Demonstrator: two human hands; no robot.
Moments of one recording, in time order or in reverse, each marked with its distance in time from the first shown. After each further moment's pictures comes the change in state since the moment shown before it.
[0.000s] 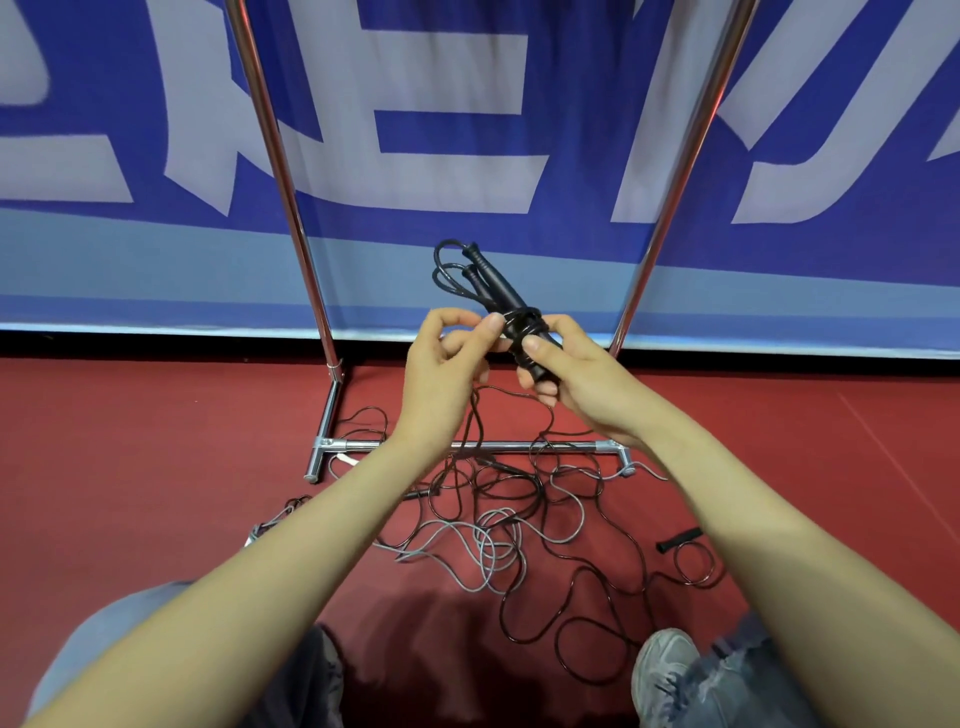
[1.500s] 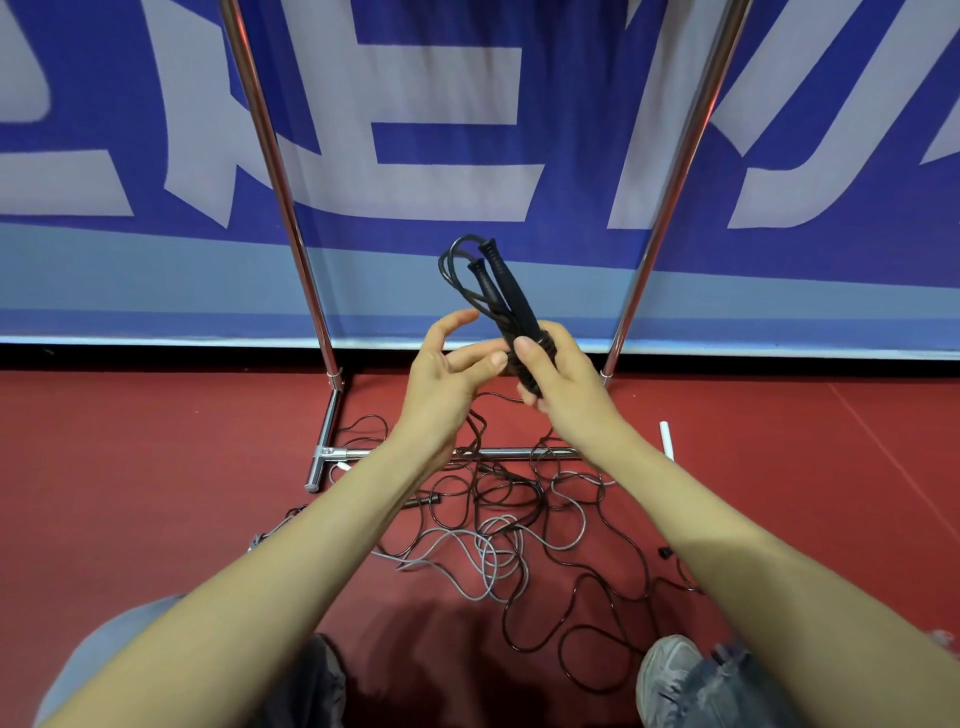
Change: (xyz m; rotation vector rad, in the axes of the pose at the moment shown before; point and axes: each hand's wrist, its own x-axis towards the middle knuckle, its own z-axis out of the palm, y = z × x) left_hand 0.004 0.000 -0.001 -0.131 -0.117 -0.142; right_hand 0.001 0.008 0.021 -0.121 0.268 -0.131
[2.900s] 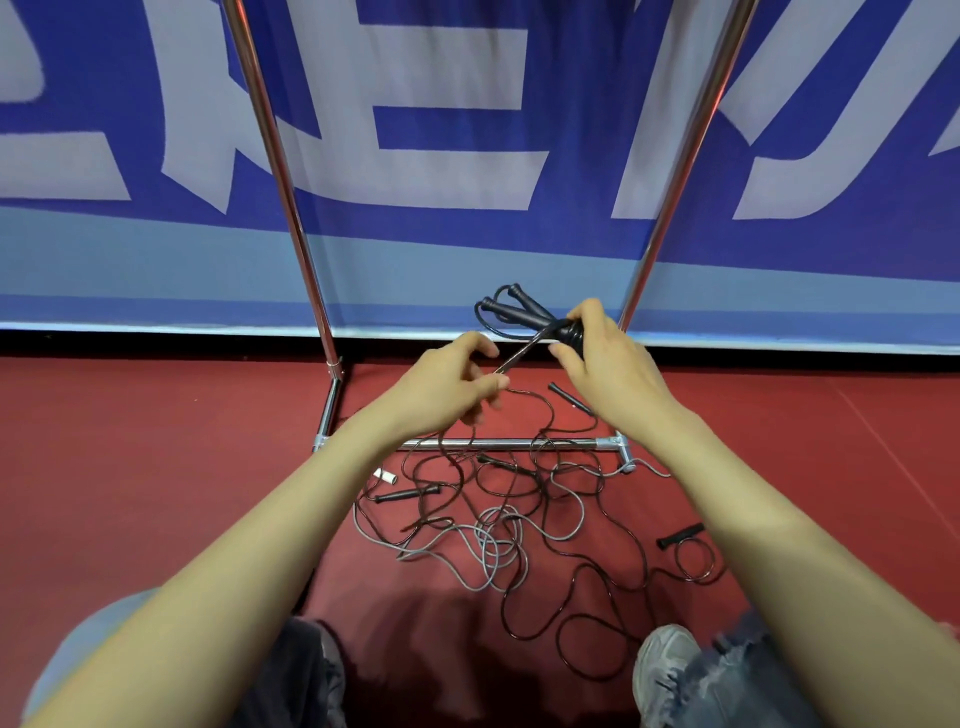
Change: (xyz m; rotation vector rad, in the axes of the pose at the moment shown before) left_hand 0.008 0.010 -0.023 0.884 -0.320 -0.044; right_hand 0.010 0.002 -0.041 -0.986 0.046 -0.122
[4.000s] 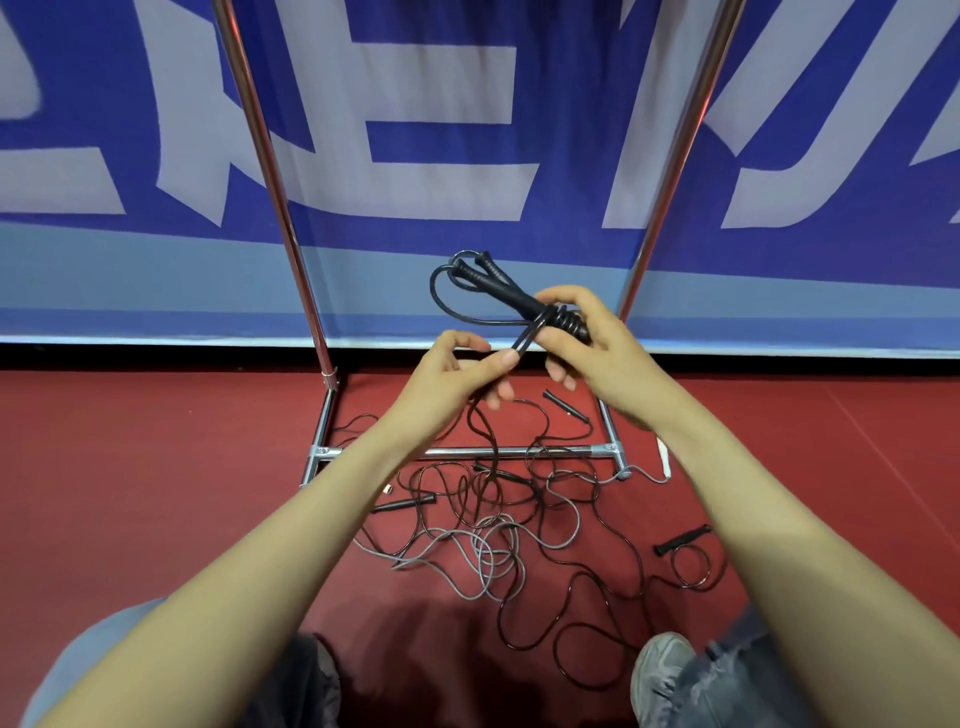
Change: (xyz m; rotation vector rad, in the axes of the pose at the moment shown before) left_hand 0.008 0.003 0.017 -0.657 0.107 0.044; right_hand 0.002 -0.010 -0.024 0.837 -0.176 -0.001
